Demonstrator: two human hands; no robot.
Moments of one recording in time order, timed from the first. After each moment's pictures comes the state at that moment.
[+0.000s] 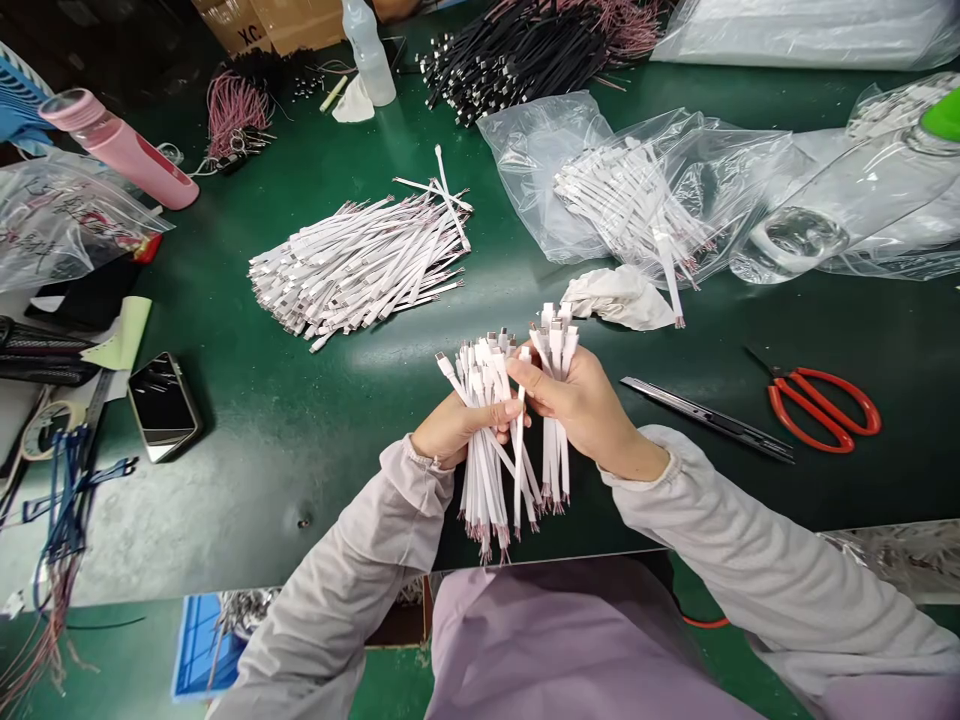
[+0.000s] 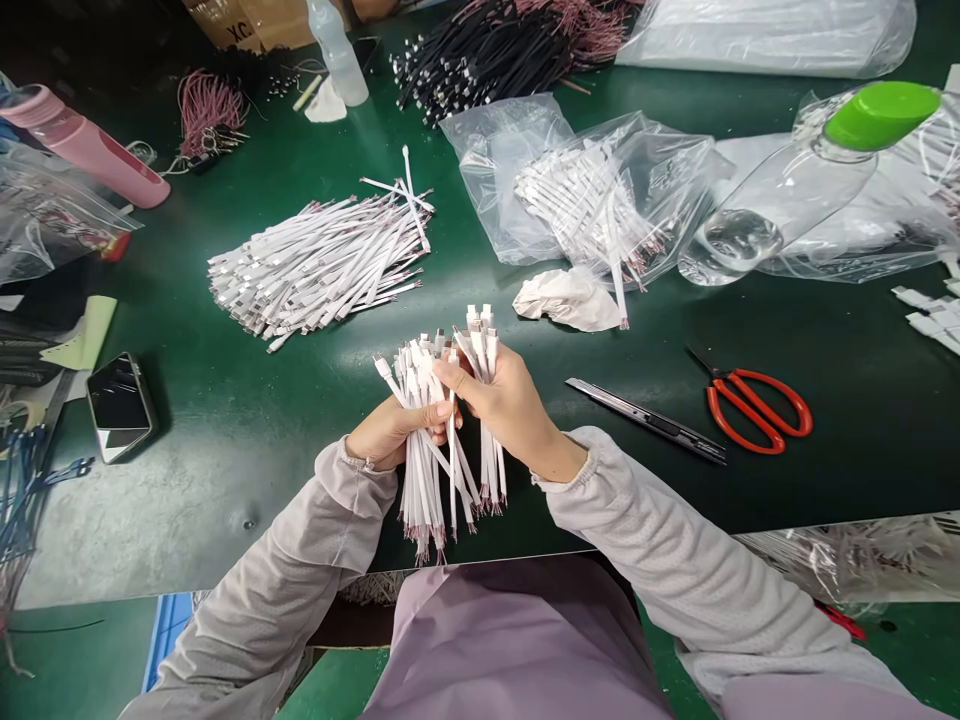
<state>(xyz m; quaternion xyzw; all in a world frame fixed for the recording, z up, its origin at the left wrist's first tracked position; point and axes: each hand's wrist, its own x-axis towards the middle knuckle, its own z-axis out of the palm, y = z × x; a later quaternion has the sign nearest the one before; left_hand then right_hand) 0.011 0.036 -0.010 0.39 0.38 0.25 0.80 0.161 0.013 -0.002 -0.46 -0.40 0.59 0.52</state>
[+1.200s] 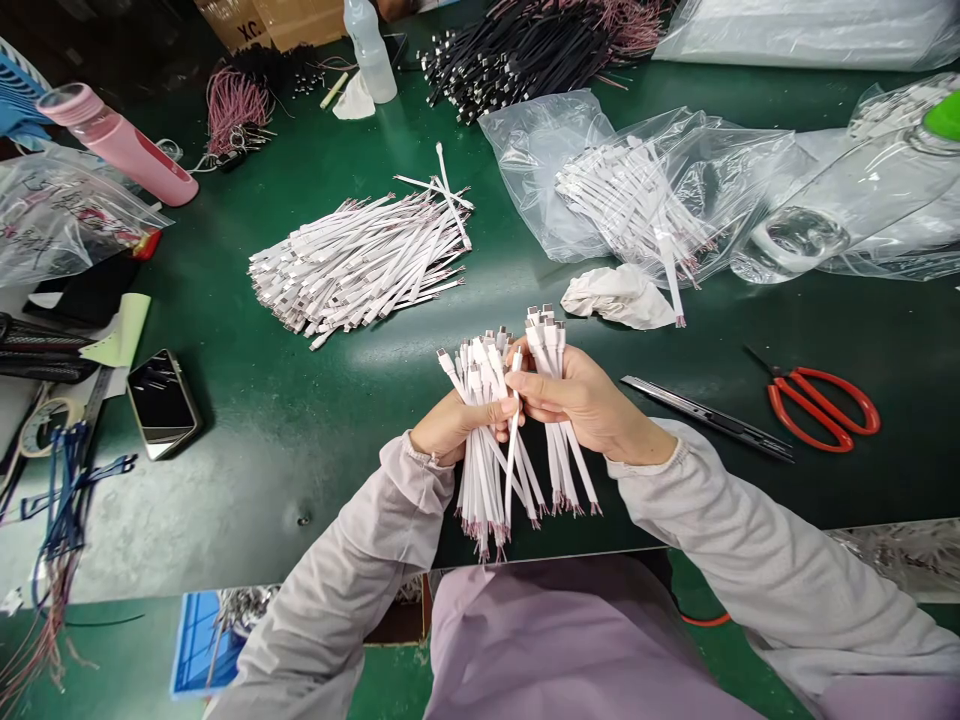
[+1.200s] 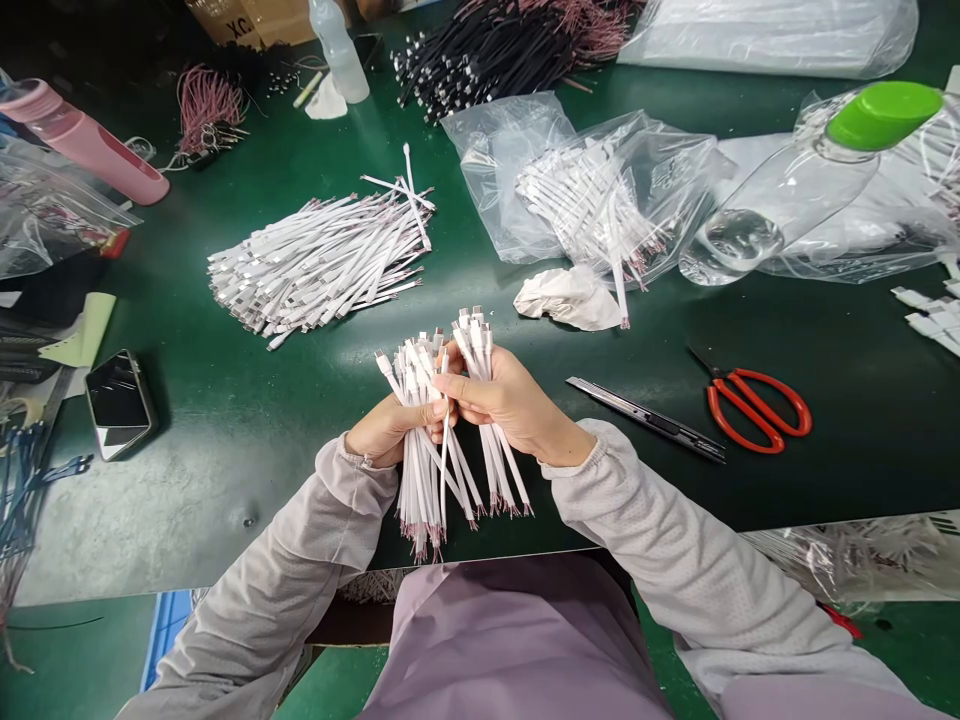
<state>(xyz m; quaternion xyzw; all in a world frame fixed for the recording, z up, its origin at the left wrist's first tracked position) 0.006 0.039 -0.017 0.37 0.37 0.24 0.82 0.171 0.018 0.001 -0.35 -0.36 0.73 0.46</state>
